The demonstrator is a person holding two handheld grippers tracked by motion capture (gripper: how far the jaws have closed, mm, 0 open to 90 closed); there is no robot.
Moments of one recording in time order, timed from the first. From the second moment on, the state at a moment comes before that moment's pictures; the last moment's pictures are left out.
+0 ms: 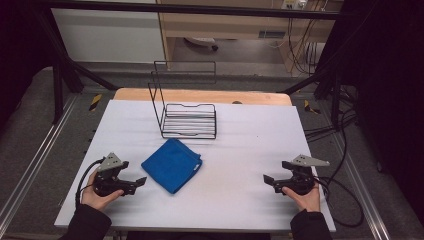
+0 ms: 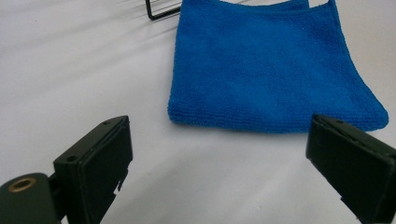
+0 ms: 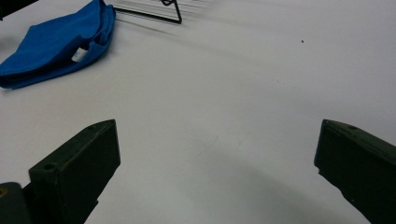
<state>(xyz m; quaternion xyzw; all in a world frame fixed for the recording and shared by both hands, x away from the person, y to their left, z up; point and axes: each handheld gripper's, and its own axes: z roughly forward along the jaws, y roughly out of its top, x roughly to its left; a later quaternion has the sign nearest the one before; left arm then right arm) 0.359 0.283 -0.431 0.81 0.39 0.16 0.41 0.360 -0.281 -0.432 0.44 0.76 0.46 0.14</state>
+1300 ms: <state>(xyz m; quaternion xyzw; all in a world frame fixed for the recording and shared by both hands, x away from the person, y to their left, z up) 0.370 0.211 -0.407 0.83 0.38 0.15 0.38 0.361 -0.273 -0.436 0.43 0.77 0.45 0.14</state>
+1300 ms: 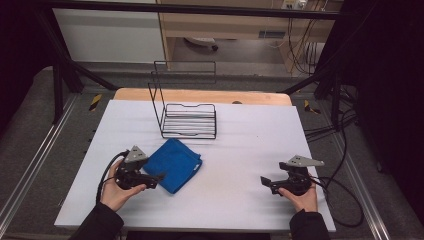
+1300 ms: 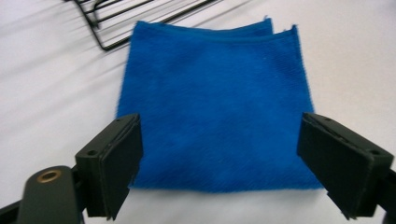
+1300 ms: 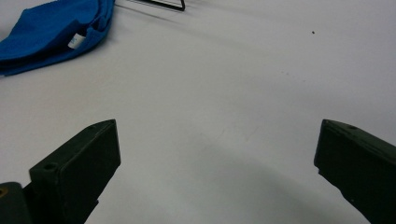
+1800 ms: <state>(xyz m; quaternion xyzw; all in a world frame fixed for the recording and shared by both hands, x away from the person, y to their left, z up) 0.348 0.176 -0.425 0.86 0.35 0.10 0.36 0.361 -0.271 -0.438 0.43 0.78 0.44 0.13</state>
